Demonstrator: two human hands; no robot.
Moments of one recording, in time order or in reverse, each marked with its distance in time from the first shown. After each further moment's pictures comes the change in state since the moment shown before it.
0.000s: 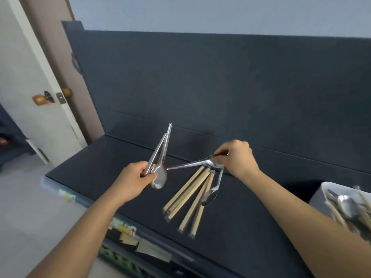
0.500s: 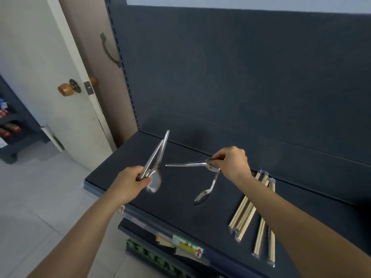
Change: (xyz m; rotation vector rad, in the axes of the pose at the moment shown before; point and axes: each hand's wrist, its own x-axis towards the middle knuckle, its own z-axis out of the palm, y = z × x) left_hand 0.066 -0.169 -0.132 0.107 -0.041 -0.141; right_hand 0.081 -0.120 0.182 0.107 -0.074 0.140
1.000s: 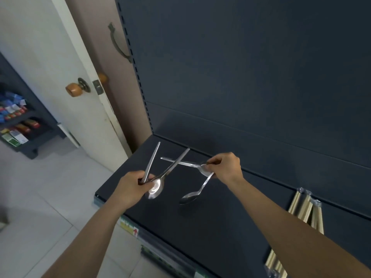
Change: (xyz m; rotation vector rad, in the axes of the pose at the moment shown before) left_hand 0.076 -0.048 -0.017 -0.098 0.035 -0.124; right_hand 0.088 -0.018 0.091 0.221 -0.126 0.135
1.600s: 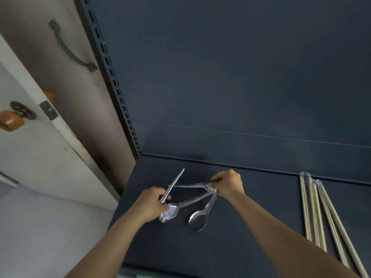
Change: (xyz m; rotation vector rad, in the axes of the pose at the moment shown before) left_hand 0.129 -0.037 -0.002 0.245 -0.516 0.256; right_hand 0.032 -0.001 0.075 -0.140 0.197 0.390
